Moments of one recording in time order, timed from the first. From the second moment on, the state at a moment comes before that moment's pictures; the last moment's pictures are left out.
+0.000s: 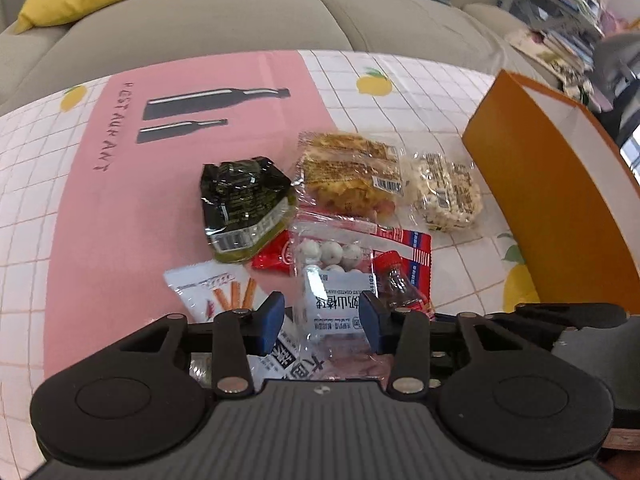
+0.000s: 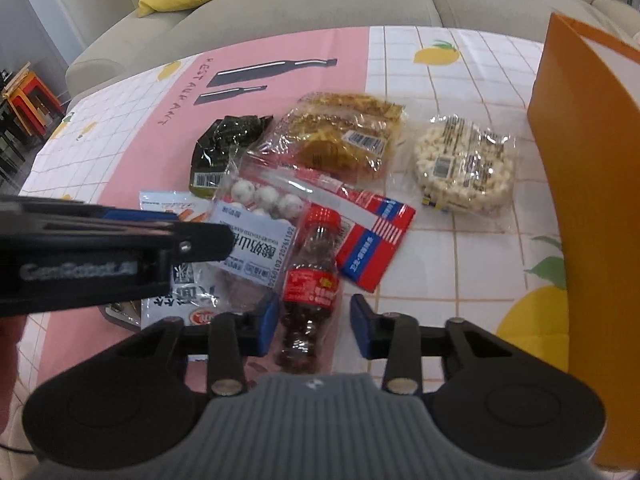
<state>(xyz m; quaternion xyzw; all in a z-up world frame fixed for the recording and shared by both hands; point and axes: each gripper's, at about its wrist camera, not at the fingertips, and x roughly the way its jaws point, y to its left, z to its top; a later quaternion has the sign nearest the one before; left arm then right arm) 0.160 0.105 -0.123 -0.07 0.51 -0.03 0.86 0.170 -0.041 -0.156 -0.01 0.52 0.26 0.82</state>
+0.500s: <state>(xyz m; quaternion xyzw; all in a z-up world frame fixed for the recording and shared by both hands) 0.200 0.094 -0.144 -0.04 0.60 -0.06 0.80 0.187 -0.045 -0.159 -0.04 0.56 0.25 0.79</state>
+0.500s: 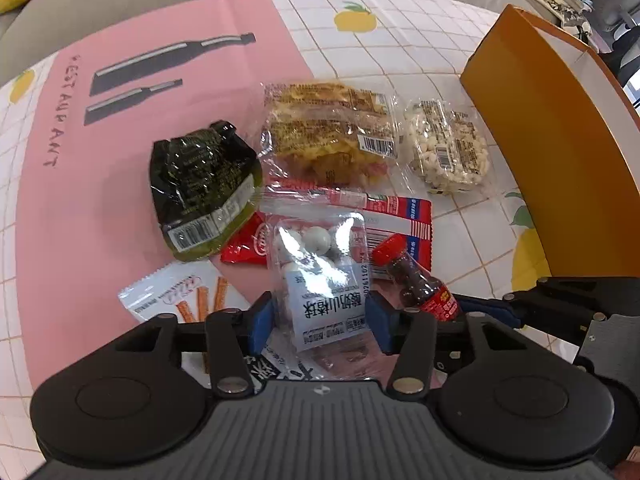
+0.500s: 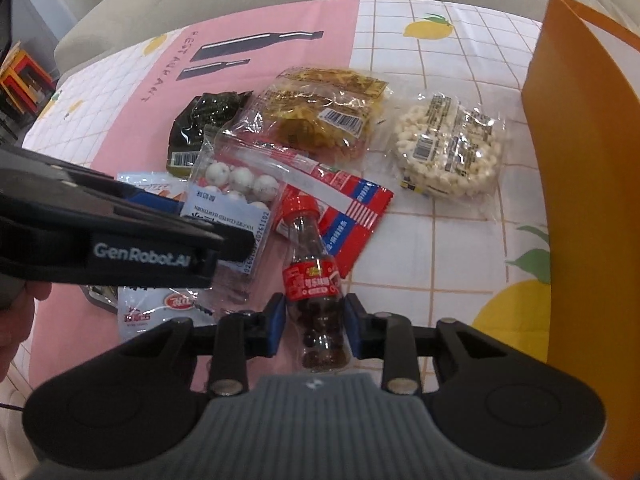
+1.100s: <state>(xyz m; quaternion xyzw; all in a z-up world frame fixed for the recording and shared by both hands) 0.192 0.092 -0.130 -0.10 0.57 -0.05 0.81 0.193 -0.050 -0.161 -0.03 0.57 0.25 0.78</state>
